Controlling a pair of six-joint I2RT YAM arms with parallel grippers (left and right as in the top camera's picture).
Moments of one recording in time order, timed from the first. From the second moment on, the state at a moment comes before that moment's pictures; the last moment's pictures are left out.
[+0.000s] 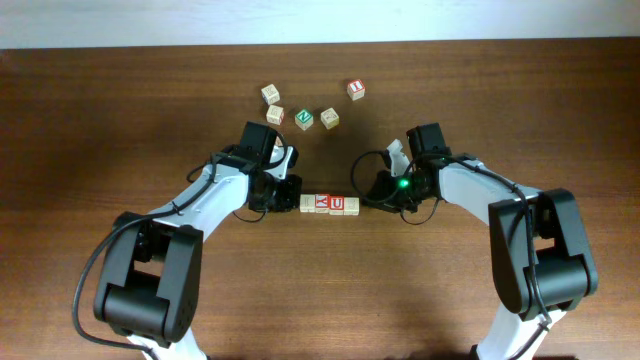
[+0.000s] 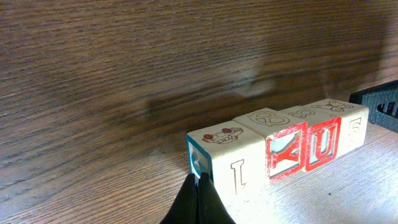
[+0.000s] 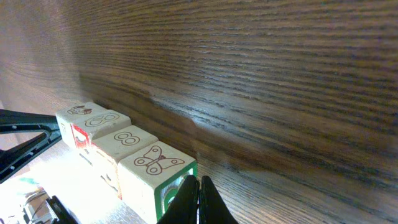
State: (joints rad) left arm -0.30 1.87 1.14 -0.55 0.39 -0.23; right arm 0.20 1.94 1.08 -0.43 -0.66 0.34
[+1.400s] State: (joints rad) left arm -0.31 1.87 1.14 -0.54 0.35 -0.31; right arm 0.20 1.94 1.06 -0.38 -0.76 0.28
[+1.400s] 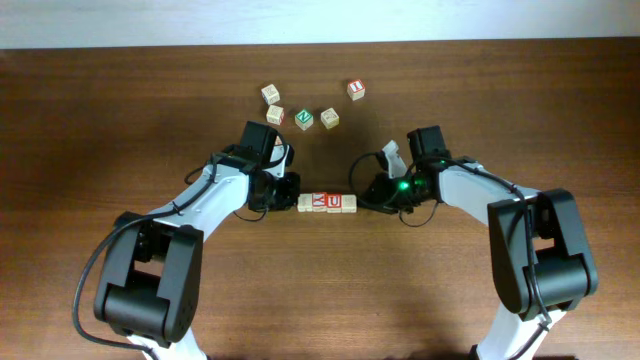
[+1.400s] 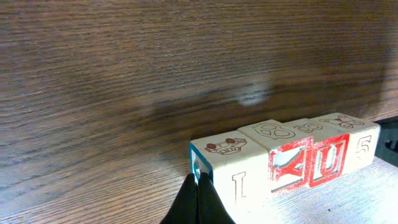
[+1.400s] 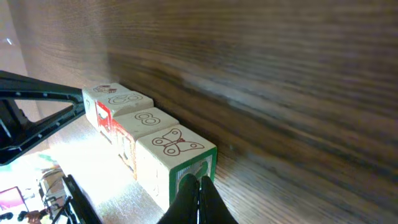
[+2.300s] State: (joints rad) left arm -0.28 1.89 1.13 -0.55 0.22 -0.31; right arm 0.32 1.86 1.15 -0.40 -0.75 0.29
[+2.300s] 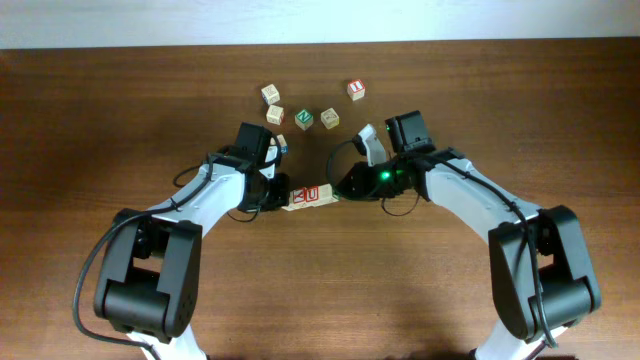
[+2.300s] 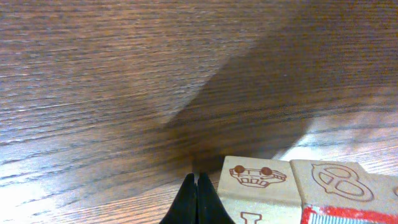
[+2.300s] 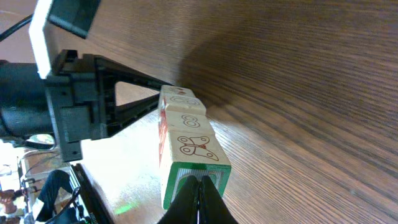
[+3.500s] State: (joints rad) left arm -0.29 1.89 1.13 -0.57 0.26 -0.31; right arm 0.46 1.83 1.24 -0.36 -0.74 0.39
